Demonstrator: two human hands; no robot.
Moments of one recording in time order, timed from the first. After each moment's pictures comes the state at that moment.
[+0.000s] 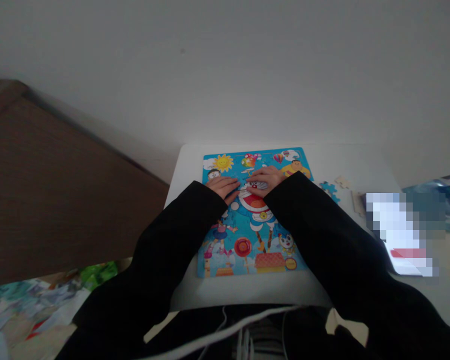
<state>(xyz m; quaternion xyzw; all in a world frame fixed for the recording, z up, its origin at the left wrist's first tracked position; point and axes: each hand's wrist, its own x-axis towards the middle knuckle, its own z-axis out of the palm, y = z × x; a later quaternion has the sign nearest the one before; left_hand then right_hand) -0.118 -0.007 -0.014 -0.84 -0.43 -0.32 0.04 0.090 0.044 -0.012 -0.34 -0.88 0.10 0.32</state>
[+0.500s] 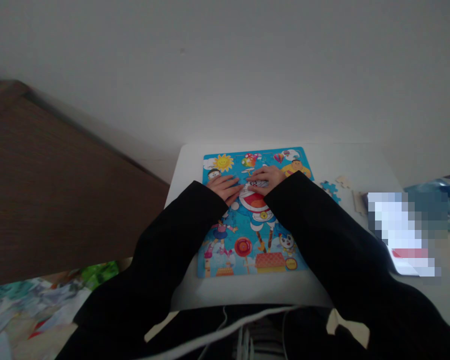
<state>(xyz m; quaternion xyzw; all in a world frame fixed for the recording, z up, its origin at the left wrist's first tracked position) -0.129 -0.001 -0.025 -0.88 -0.39 -0.27 0.04 0.091 0.049 -0.013 -0.38 -0.87 0.16 0.27</state>
